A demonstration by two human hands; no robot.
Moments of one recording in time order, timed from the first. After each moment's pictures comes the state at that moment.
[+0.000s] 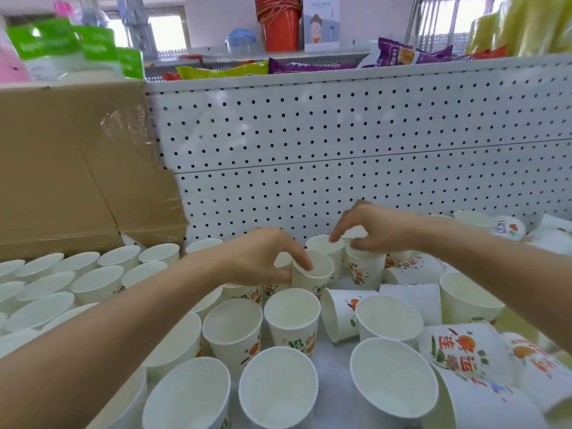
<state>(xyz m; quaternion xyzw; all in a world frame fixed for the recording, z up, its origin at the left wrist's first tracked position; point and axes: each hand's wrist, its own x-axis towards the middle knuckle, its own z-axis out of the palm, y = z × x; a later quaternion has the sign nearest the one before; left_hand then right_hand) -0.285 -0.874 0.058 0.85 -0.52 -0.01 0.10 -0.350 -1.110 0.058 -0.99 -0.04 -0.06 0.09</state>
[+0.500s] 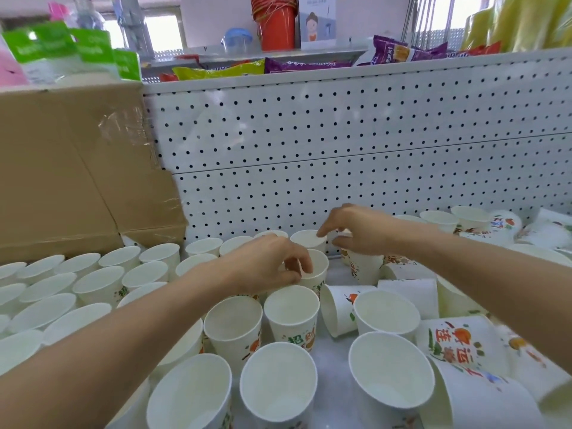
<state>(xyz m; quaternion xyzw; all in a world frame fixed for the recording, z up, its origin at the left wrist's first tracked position) -0.286 -0.880 0.041 0.84 -0.53 0.01 0.10 -0.337 -1.096 0.046 -0.99 -0.05 -0.10 0.06</state>
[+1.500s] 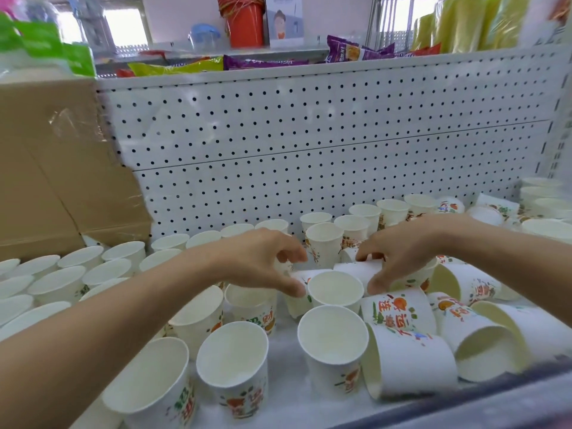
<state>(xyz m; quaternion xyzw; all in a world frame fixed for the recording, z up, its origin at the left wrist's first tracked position) -0.329 -0.907 0.052 0.84 -0.53 -0.06 0.07 -0.451 -1.115 0.062 -0.98 0.10 0.19 -0.04</state>
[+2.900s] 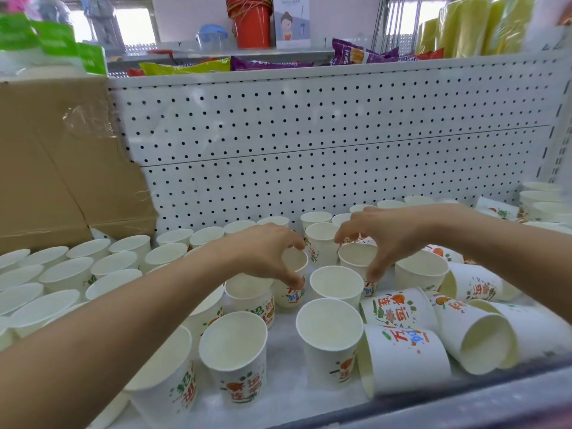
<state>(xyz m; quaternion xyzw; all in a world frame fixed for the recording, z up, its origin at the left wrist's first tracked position) -0.336 -0.921 0.050 0.88 -0.48 0.00 0.01 -0.446 -1.117 0.069 -1.00 0.02 0.07 0.01</state>
